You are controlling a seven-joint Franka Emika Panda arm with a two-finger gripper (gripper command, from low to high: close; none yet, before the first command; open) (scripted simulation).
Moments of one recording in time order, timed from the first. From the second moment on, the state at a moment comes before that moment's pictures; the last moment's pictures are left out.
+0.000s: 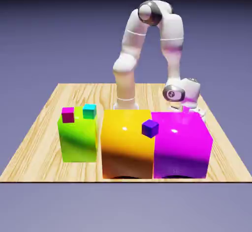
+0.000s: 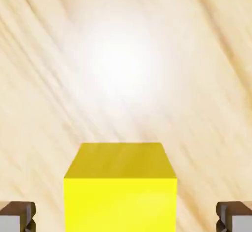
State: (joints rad) arm 1.31 0.37 -0.40 -2.71 -0.35 3.06 -0.50
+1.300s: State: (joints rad) arm 0.73 -0.11 -0.47 -2.15 -0.25 2.08 -0.92
